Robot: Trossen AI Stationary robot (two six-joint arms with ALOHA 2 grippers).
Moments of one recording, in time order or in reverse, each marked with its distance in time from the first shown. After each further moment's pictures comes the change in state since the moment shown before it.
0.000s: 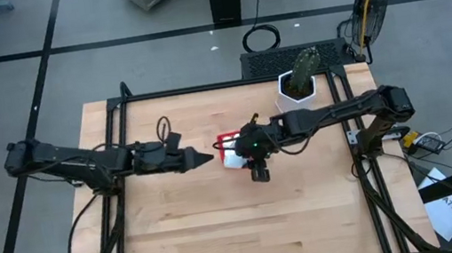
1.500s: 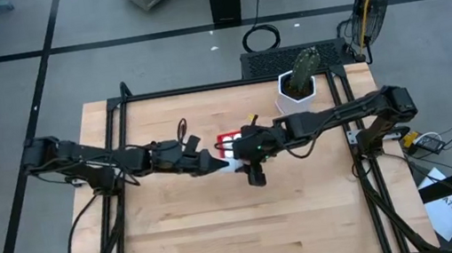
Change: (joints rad) left arm 0.044 0.225 0.000 0.303 0.205 -0.036; right arm 0.037 -0.022 -0.002 0.135 0.012 0.040
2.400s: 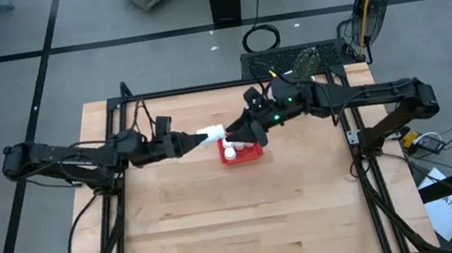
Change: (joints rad) left arm 0.023 -0.264 0.000 0.161 -0.168 0.298; right arm -0.166 -0.214 0.002 0.335 -0.261 0.583
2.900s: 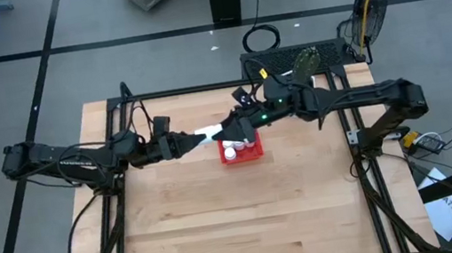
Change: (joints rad) left arm -0.013 -0.002 0.000 0.064 -0.001 0.030; right arm -0.006 0.100 0.000 0.253 -0.054 0.123
